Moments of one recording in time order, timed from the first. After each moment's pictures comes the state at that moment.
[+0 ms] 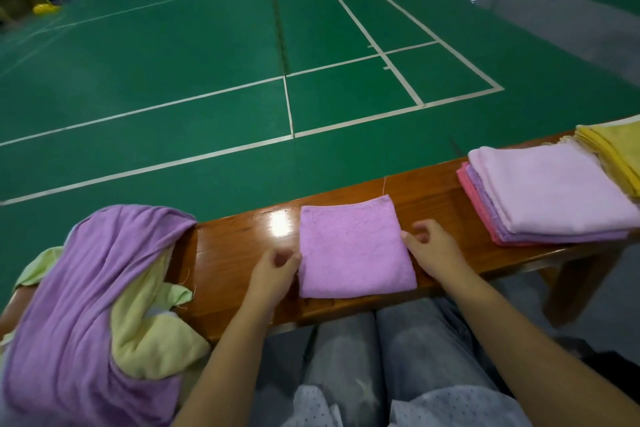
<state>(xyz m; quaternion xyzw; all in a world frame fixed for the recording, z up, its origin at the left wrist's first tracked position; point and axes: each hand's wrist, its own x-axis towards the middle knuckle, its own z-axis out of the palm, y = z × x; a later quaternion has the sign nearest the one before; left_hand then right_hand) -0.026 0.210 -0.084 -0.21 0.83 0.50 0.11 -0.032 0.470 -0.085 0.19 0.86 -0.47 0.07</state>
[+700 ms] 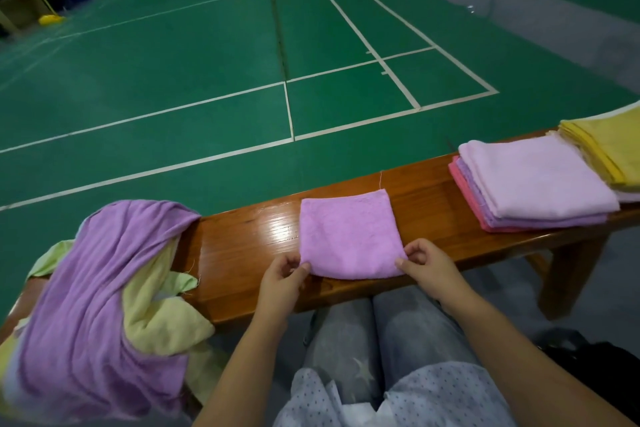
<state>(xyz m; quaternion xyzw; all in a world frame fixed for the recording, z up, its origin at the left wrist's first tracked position) 0.027 0.225 -0.080 -0.18 0.78 0.60 0.09 0.024 0.465 -0.096 0.16 0.80 -0.57 0.08</state>
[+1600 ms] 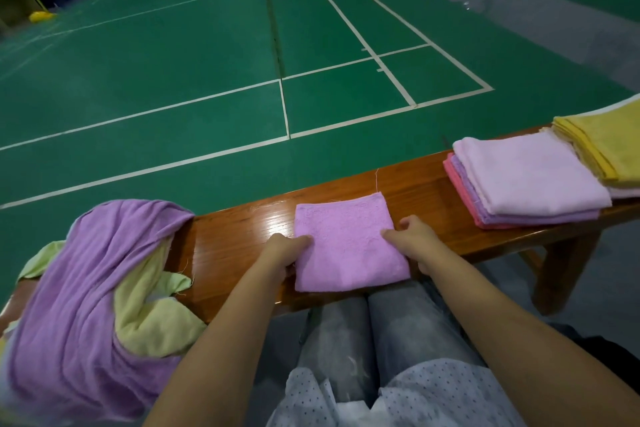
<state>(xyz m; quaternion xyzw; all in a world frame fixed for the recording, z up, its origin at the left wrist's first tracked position) -0.041 0.237 -0.064 -0.27 0.80 0.49 0.22 -0.023 0.455 -0.073 0.25 0.80 -0.52 0.14</state>
